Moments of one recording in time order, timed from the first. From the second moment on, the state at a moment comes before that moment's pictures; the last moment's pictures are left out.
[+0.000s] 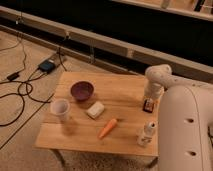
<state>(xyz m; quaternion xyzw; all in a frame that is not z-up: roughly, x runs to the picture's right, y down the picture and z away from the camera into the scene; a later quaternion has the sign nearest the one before) 0.293 0.108 0.925 -0.18 0.31 0.78 0.51</state>
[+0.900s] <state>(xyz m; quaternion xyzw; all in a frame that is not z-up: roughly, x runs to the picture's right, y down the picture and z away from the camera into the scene) 0.253 0.062 0.892 -0.16 0.29 0.76 0.56</state>
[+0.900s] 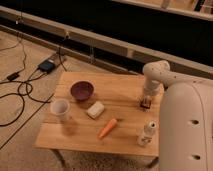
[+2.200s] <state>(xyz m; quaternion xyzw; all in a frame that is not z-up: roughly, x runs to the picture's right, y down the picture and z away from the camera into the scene) 0.031 0.064 0.870 -0.26 0.24 0.62 0.70</state>
